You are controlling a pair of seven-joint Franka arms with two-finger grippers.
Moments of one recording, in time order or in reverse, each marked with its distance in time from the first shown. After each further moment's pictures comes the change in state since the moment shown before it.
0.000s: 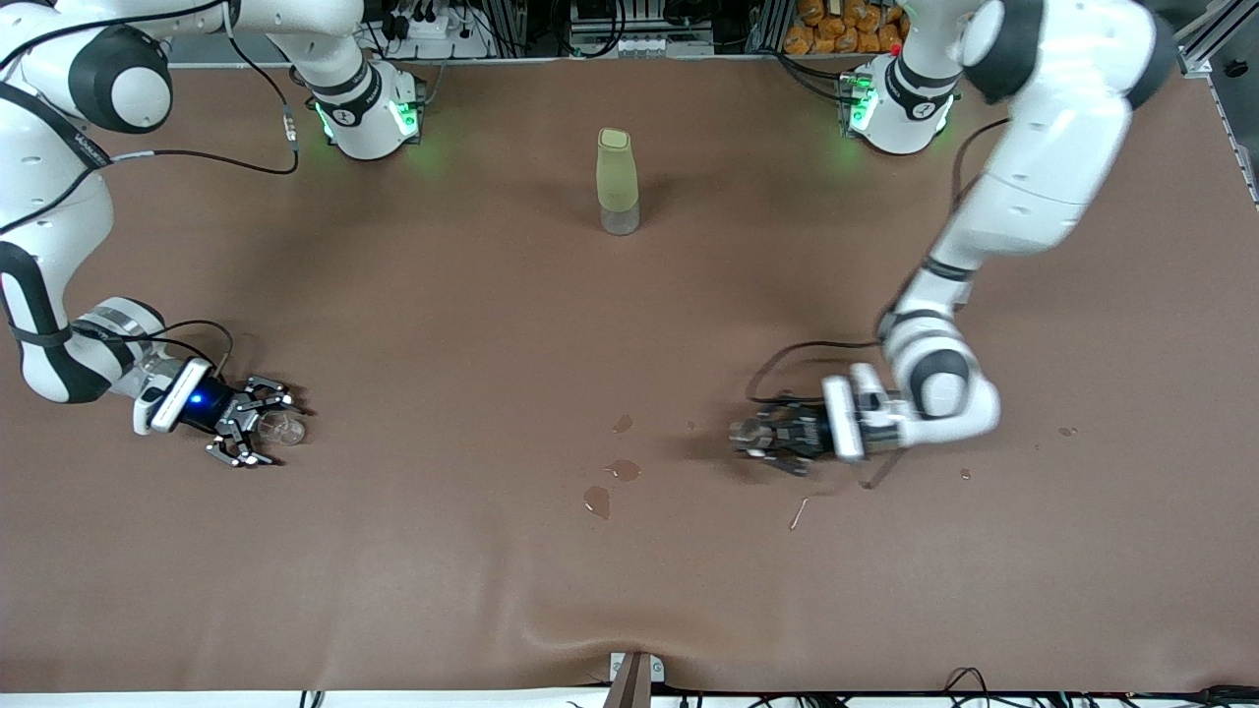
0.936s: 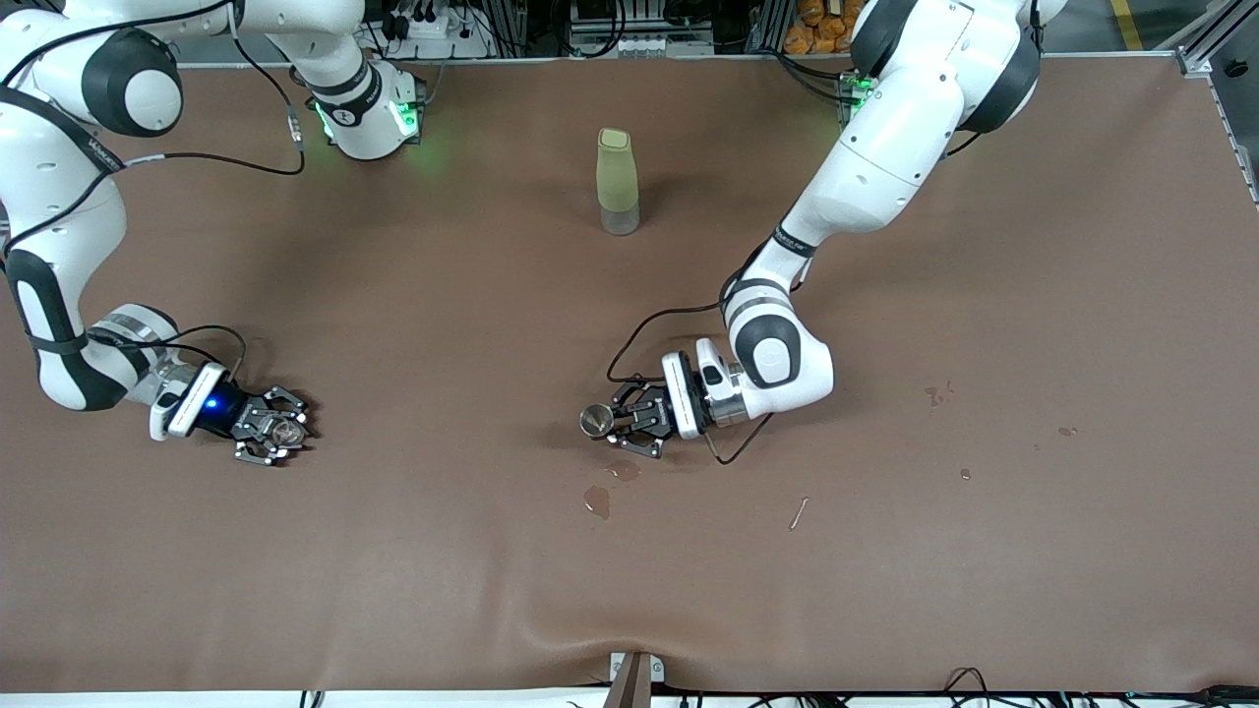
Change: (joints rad) left arm -0.343 0.094 0.032 0.221 -0.296 0.283 -0.001; right arm 0.037 0.001 0.000 0.002 0.012 0.000 -0.006
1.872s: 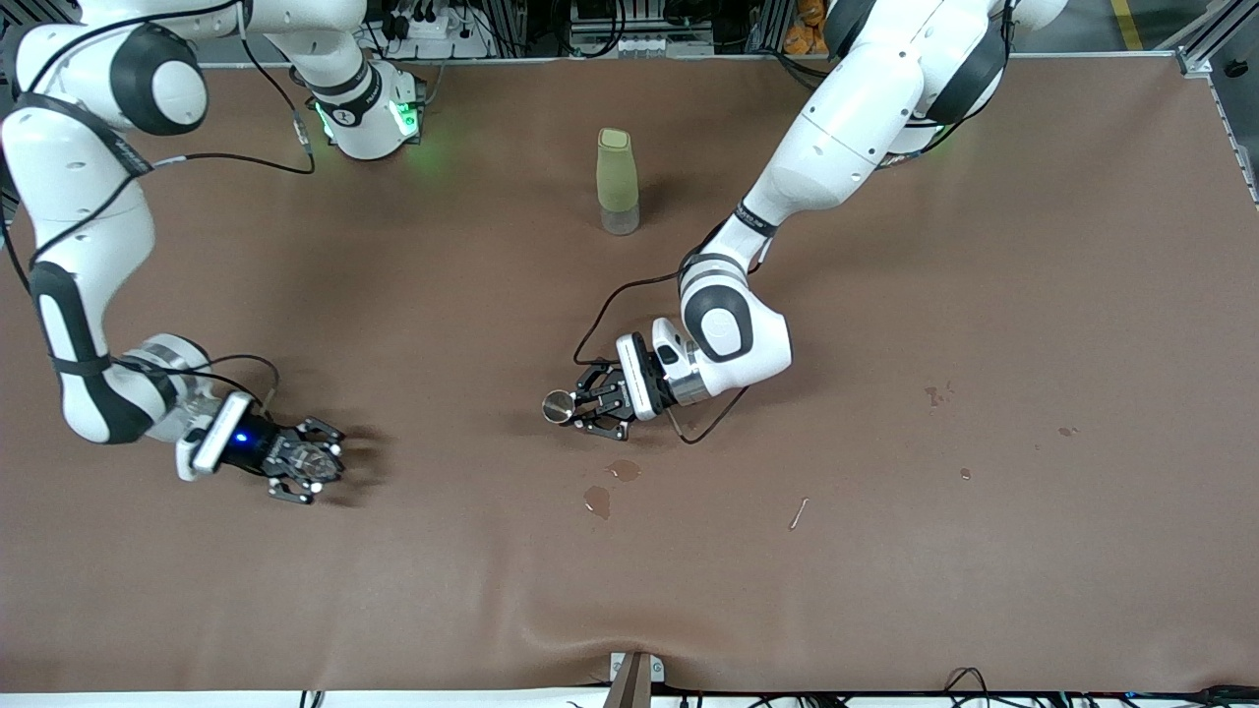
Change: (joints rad) left arm -0.122 0.008 0.015 0.058 -0.037 0.156 -0.069; right arm 0.141 -0.009 0.112 0.118 0.146 0.020 0.100
